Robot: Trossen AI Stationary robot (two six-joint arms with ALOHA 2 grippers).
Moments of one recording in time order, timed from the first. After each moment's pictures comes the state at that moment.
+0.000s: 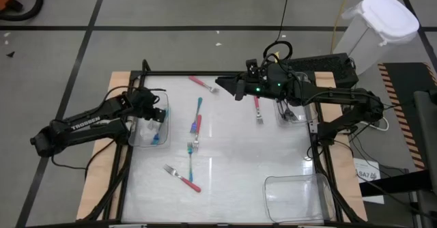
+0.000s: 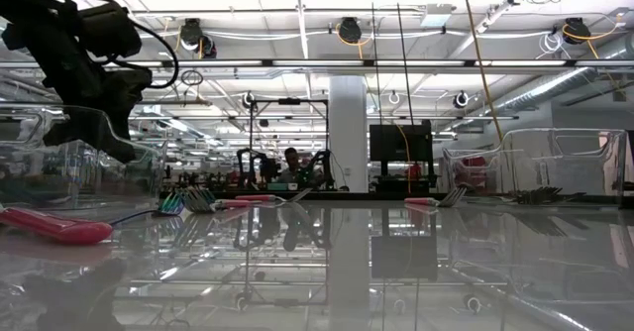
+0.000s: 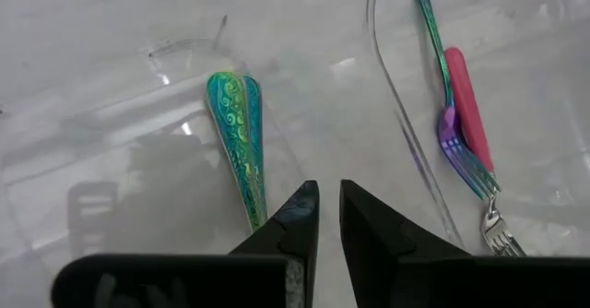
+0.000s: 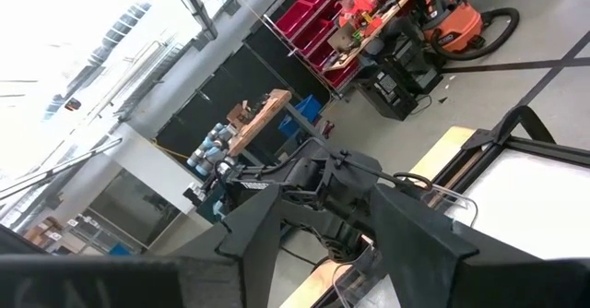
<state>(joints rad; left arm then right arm) 0.63 0.71 0.41 -0.68 0.16 -0.64 -0.14 1.41 1.33 0.08 0.08 0.80</state>
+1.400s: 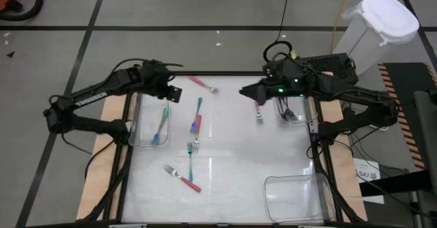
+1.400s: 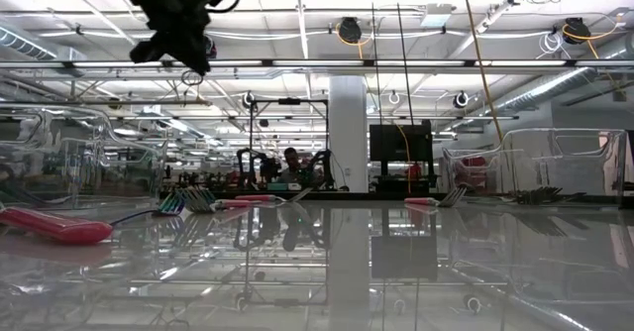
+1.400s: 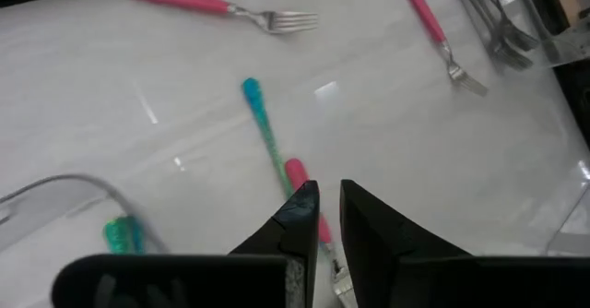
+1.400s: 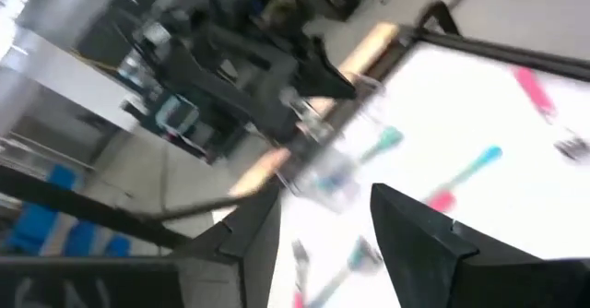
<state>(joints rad) 0.49 1.14 1.12 -0.89 0.07 -0.67 -0.18 1.19 1.34 -0.48 -0.05 0.79</state>
